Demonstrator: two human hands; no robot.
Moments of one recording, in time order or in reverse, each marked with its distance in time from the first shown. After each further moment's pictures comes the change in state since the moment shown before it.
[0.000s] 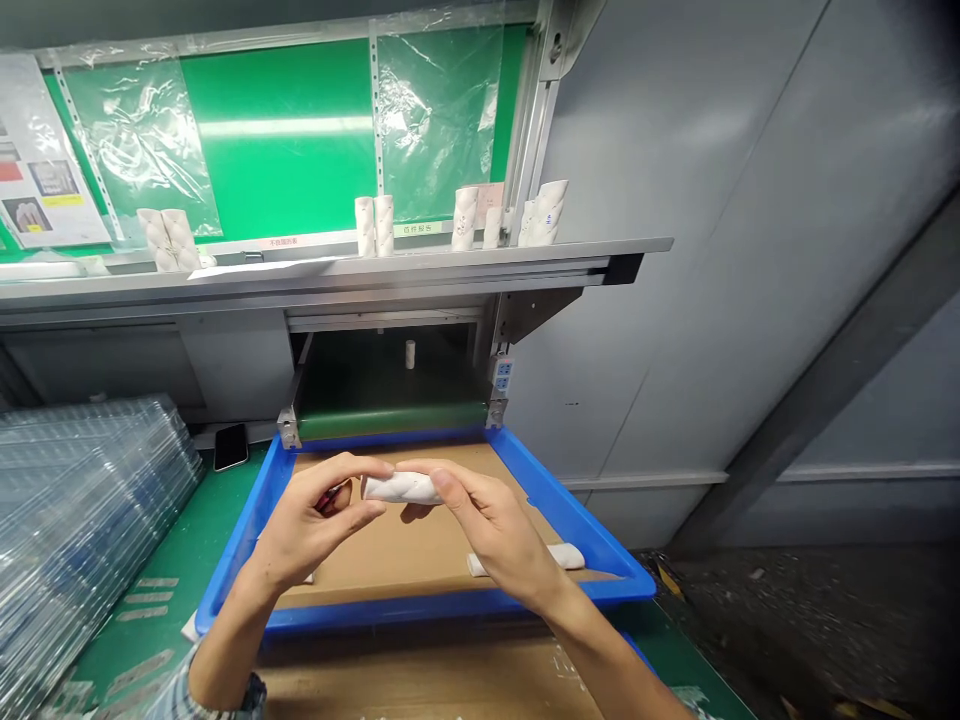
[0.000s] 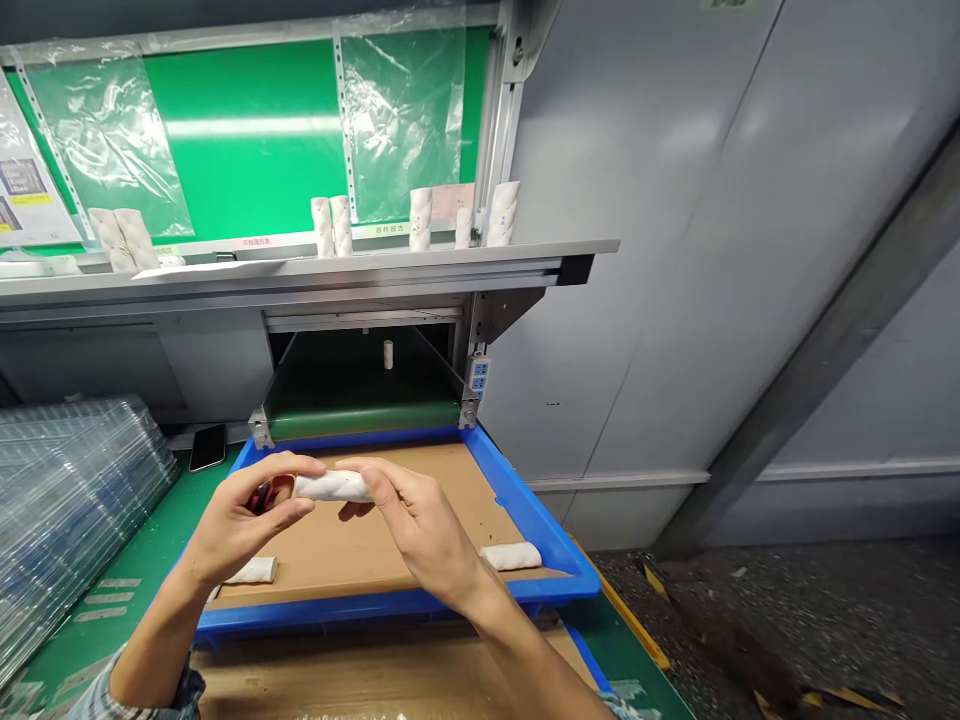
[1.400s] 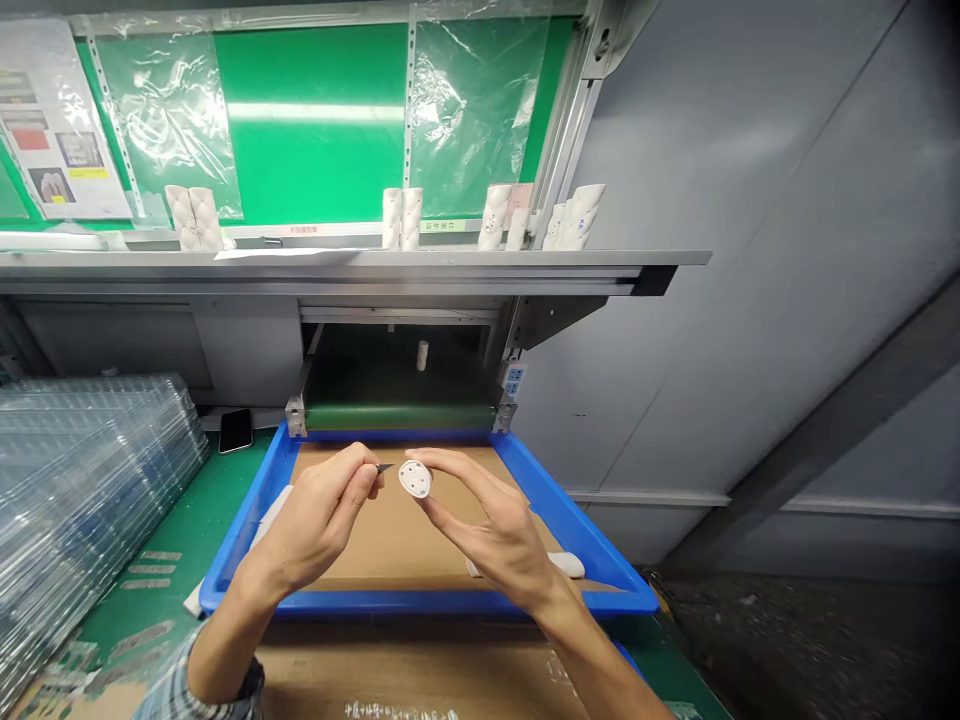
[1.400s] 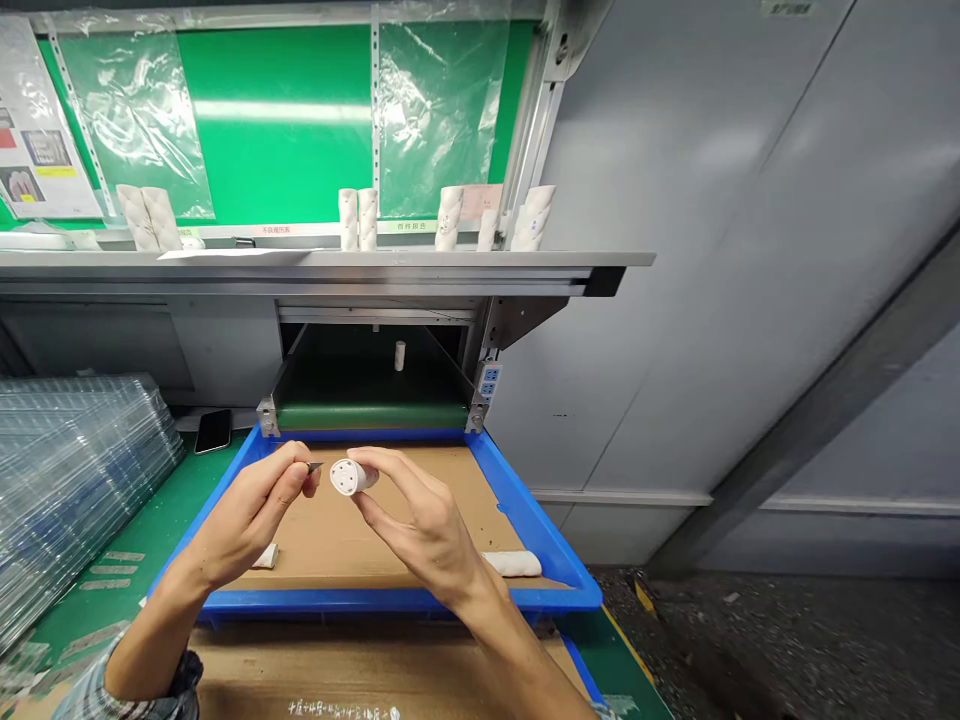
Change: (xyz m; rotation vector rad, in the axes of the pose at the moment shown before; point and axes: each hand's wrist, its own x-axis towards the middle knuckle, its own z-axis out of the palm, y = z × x) left_hand -0.006 0.020 0.000 0.208 -0.064 -0.153; right_hand 0.001 0.010 0.003 -0.378 0.119 -0.363
